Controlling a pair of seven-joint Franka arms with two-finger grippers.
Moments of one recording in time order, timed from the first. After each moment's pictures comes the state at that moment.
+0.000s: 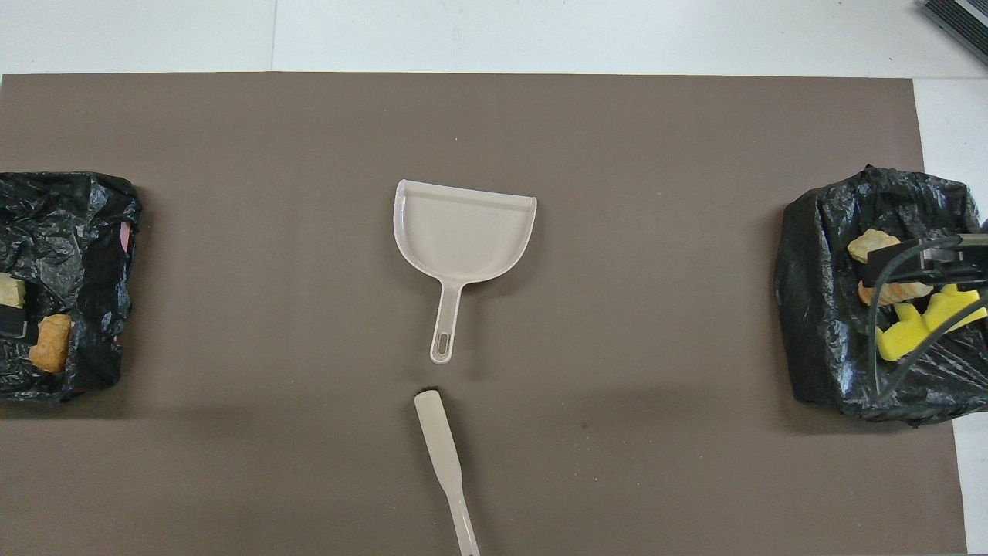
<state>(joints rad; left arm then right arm) 0.22 -0.10 -0.01 -1.81 0.00 1.58 0.12 -0.11 -0.06 0.09 -1.62 -0.03 1.53 0.05</state>
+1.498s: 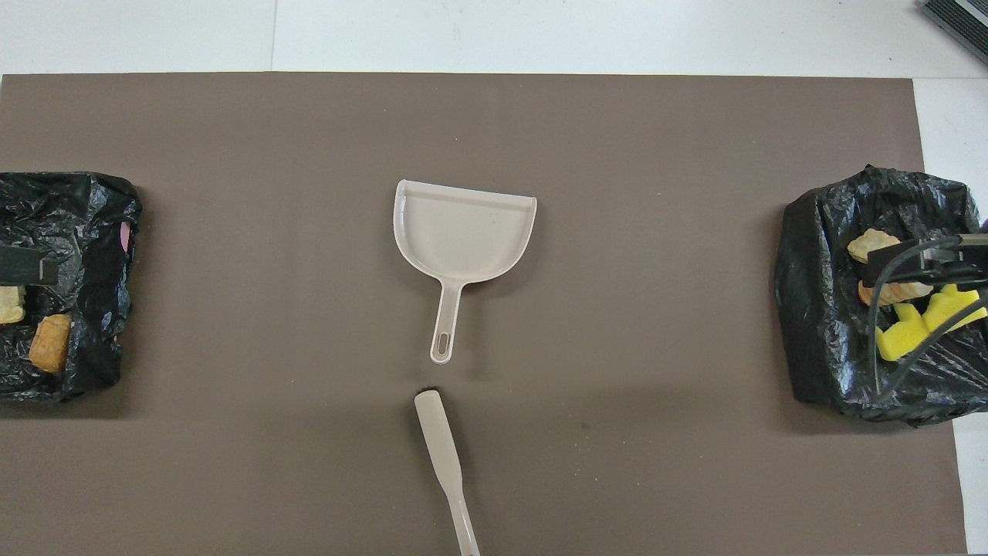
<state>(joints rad) 0.21 -0.15 -0.21 -1.60 -0.07 1.55 0.03 -0.11 -0.06 0.09 -1.62 -0.03 1.53 0.05</state>
